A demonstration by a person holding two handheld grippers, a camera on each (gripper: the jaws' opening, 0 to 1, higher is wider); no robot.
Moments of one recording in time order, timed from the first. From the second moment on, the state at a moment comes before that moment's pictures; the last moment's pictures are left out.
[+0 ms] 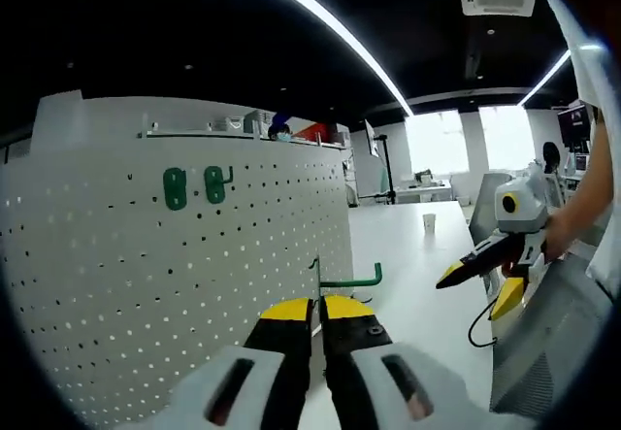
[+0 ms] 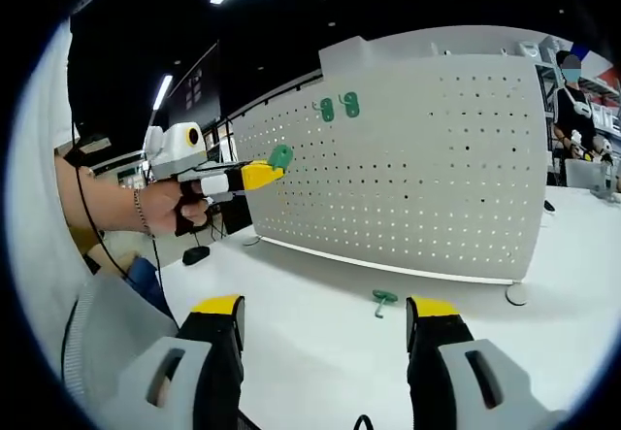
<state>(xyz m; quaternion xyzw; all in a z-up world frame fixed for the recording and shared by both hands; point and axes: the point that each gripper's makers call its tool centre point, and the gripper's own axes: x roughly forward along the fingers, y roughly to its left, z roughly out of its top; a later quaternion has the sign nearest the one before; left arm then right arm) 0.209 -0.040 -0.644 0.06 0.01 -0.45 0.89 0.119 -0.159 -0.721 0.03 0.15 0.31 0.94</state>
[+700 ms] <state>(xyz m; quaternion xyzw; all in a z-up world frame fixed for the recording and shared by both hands) 0.209 -0.035 -0.641 0.03 0.00 -0.44 0.90 0.124 -0.151 -0.669 0.07 0.04 0.32 0.95</state>
